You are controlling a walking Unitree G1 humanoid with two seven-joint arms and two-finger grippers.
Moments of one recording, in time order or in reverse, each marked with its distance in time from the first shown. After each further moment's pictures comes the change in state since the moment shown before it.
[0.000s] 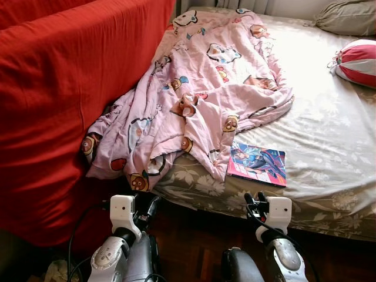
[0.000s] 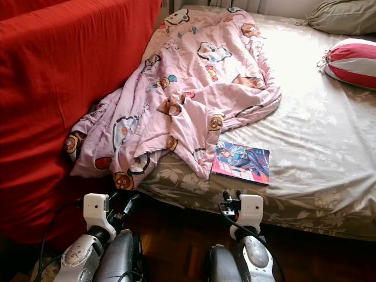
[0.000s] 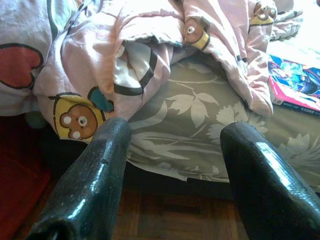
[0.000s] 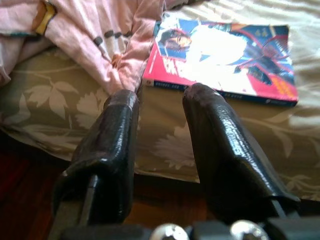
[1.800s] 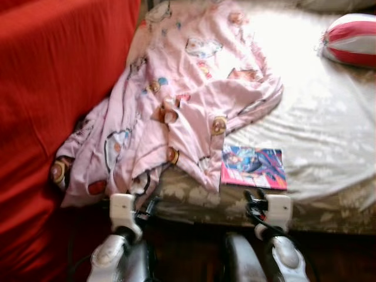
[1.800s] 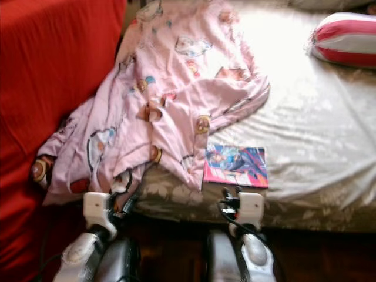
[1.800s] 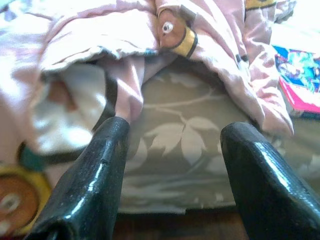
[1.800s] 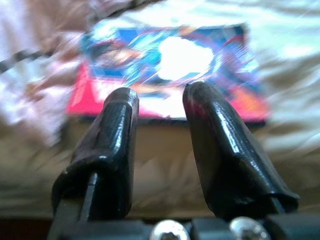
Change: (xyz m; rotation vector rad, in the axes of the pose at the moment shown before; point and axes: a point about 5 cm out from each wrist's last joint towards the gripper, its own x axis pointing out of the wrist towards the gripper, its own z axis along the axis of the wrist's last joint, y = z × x) left arm 0.007 -0.007 -0.001 0.008 0.014 -0.017; right arm 0.000 -0.014 0.008 -0.022 -0.045 -0.057
